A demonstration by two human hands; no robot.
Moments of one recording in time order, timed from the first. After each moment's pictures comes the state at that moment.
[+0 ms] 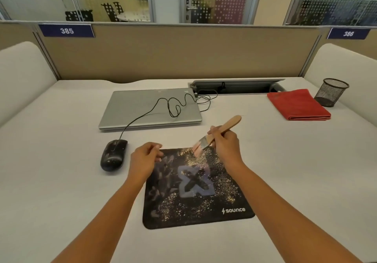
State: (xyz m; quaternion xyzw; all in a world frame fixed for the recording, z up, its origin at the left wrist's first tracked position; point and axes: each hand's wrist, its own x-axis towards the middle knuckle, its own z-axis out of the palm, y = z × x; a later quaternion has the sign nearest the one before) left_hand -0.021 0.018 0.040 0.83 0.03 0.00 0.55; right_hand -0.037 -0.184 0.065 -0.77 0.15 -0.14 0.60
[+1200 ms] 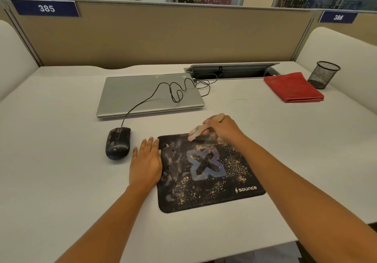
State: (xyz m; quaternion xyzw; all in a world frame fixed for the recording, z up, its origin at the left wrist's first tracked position) left_hand -0.019 0.055 -0.029 0.98 -0.12 0.01 0.15; right_hand -0.019 -0.169 0.064 -0.88 0.16 0.02 0.44
